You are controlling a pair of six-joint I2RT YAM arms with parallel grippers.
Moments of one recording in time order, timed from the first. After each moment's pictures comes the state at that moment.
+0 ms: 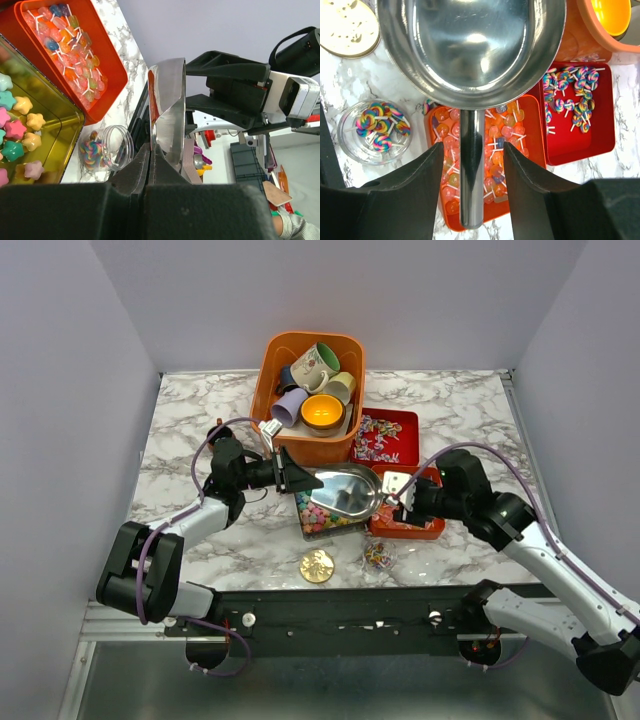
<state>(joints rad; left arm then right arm) -0.31 1.37 0.59 0.72 1.04 -1.11 0.64 0.91 0.90 -0.66 -0.32 -0.79</state>
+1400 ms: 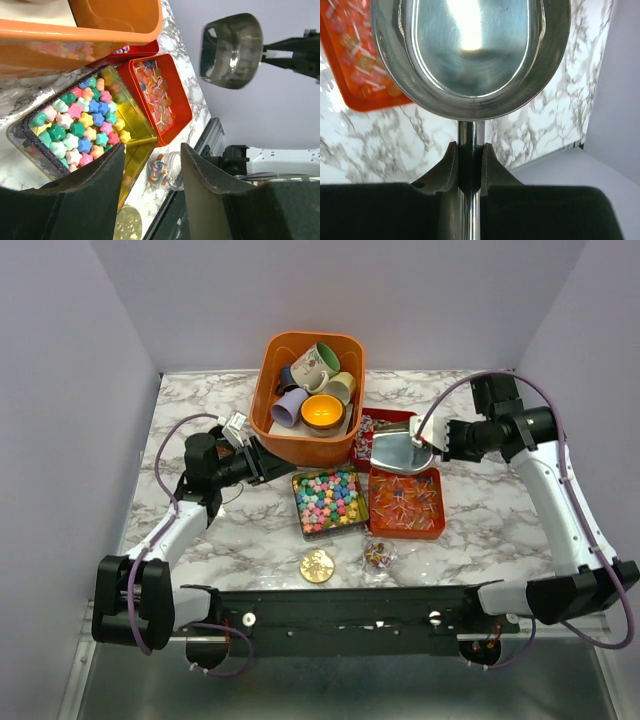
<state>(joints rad) -0.12 1.23 0.62 0.35 0.87 -0.79 0.24 1.30 1.53 -1.21 -0.27 -1.27</state>
